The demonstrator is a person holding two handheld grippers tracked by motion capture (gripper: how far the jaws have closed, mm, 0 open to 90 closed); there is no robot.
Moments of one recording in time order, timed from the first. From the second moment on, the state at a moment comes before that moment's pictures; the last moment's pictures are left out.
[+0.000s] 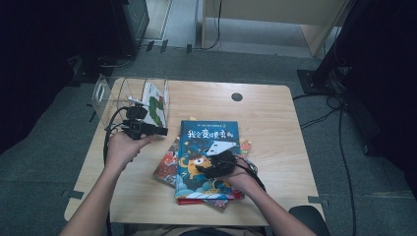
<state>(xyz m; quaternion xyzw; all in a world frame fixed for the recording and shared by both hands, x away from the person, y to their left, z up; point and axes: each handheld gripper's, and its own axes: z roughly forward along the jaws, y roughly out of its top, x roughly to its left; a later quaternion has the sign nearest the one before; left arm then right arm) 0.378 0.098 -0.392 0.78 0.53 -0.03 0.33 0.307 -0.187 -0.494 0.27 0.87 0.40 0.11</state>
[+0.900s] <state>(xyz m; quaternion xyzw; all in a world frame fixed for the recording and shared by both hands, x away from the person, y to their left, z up) 0.359 0.089 -0.423 0.81 0.45 -0.05 0.37 0.311 -0.219 -0.488 0.31 0.85 0.41 0.11</state>
